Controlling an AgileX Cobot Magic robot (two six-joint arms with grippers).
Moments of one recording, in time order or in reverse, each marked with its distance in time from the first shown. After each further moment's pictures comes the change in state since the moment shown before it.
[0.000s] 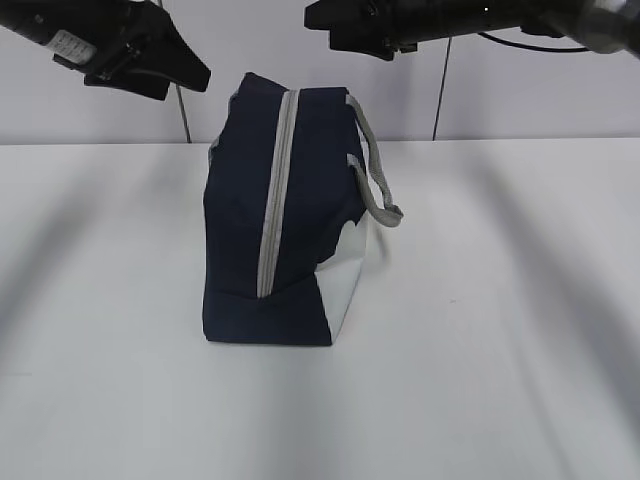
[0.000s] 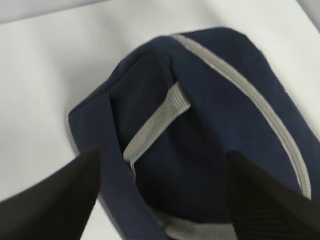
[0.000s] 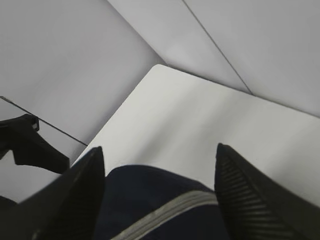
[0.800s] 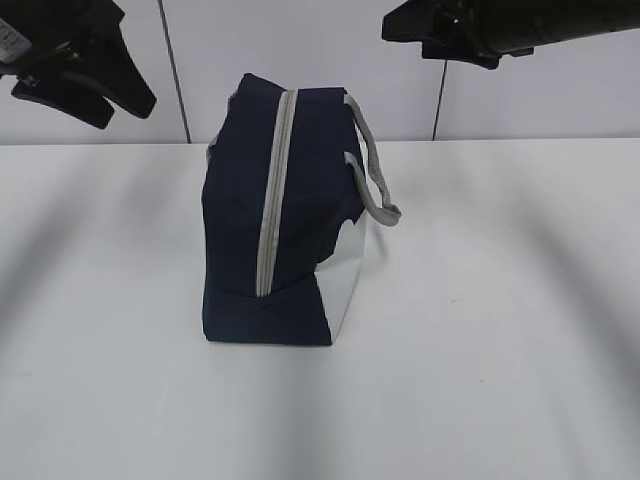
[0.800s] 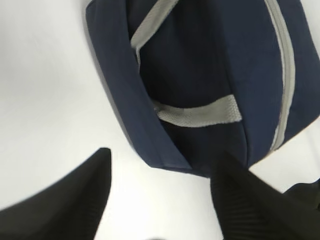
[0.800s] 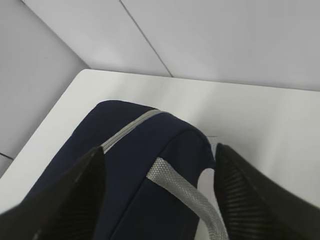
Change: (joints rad) left arm 0.000 -0.124 0.010 0.238 0.236 -0.306; right arm -0.004 -0.645 0.919 0.002 0.417 -0.234
